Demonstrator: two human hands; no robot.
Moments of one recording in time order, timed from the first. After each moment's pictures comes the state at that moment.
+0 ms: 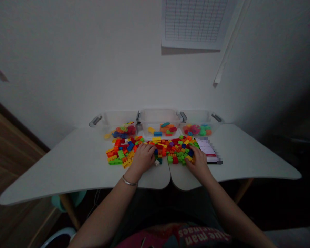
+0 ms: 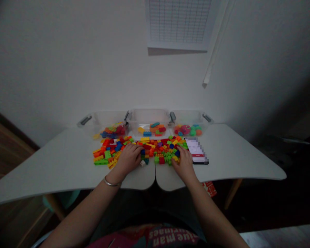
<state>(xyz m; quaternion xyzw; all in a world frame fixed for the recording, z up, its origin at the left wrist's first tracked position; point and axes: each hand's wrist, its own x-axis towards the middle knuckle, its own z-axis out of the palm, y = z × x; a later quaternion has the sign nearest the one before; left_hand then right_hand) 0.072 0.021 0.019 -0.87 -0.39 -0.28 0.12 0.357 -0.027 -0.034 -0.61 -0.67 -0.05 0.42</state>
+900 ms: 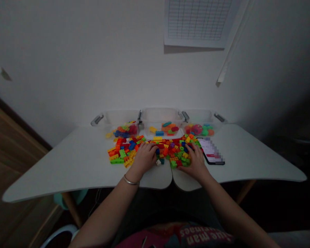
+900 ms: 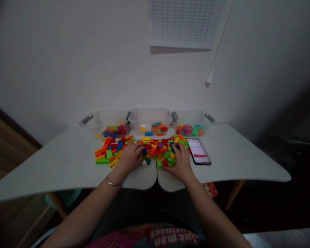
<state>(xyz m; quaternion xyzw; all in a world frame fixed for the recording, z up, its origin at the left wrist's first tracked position) 0.070 0.023 0.016 -0.86 -0.39 -0.30 0.12 0.338 -0.028 -0.029 -0.62 -0.70 -0.04 0.34</state>
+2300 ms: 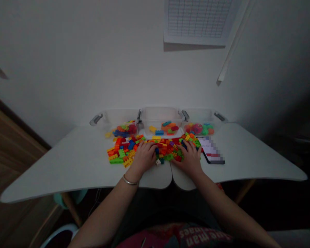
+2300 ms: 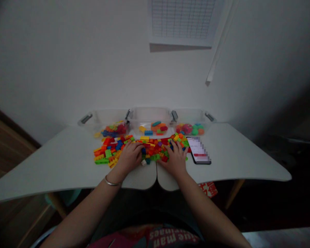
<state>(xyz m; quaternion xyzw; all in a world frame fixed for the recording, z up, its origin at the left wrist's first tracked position) 0.071 0.026 0.012 -0.85 -0.40 -0.31 0.13 0.304 -0.017 -0.008 -0.65 -0.70 -0.09 0.28</state>
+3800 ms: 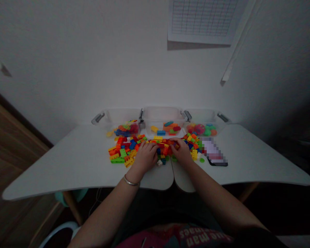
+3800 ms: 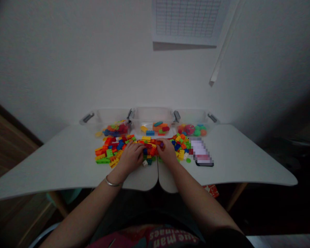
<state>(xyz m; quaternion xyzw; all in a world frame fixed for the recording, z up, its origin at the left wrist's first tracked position) 0.068 0.027 0.011 -0.86 -0.41 -0.30 0.11 0.278 0.038 0.005 -0.50 -0.70 0.09 0.50</state>
